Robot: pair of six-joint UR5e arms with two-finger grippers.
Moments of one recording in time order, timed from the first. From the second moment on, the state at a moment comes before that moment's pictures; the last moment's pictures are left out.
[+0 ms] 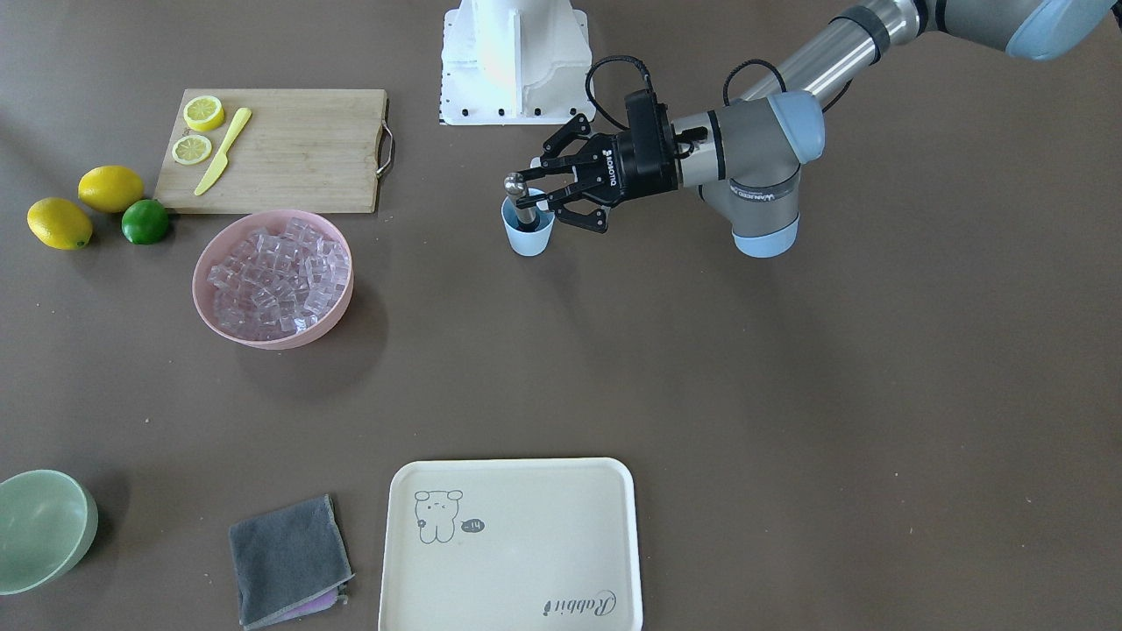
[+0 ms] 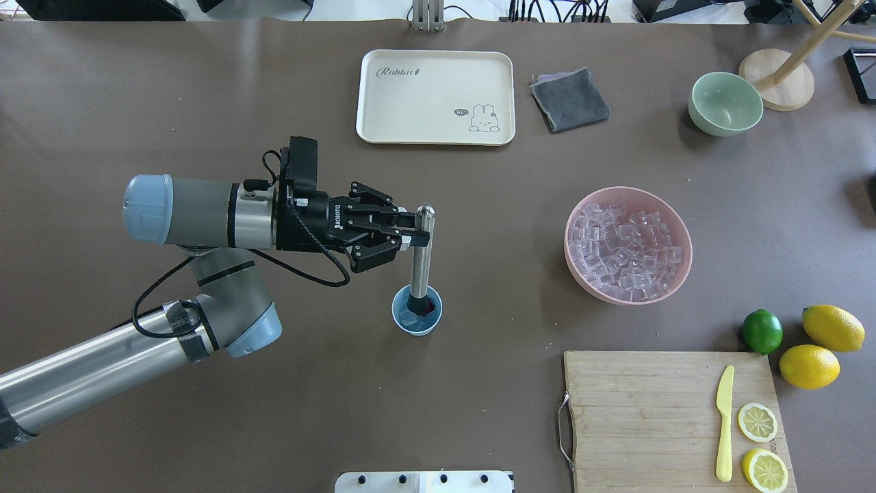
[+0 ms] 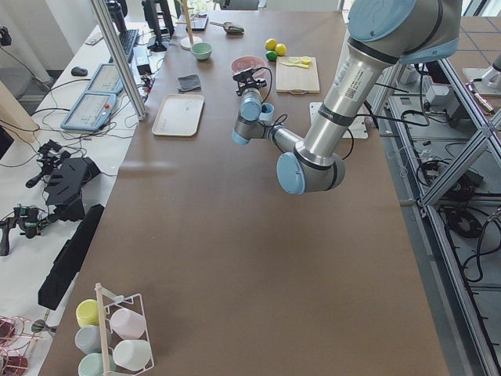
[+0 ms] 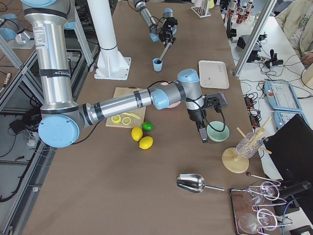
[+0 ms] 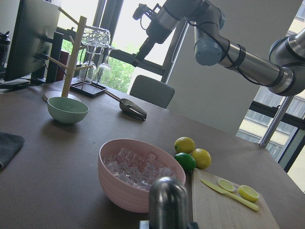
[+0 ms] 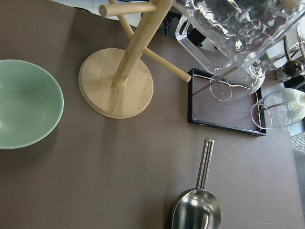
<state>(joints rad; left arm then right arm) -0.59 -2.19 -1.30 -3.37 -2.03 -0.66 1.34 -1.49 1.80 -1.43 1.84 0.33</state>
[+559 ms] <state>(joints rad) -0.57 -2.19 -1.32 -3.37 -2.01 -0.67 1.34 -1.49 1.80 -1.43 1.84 0.33</state>
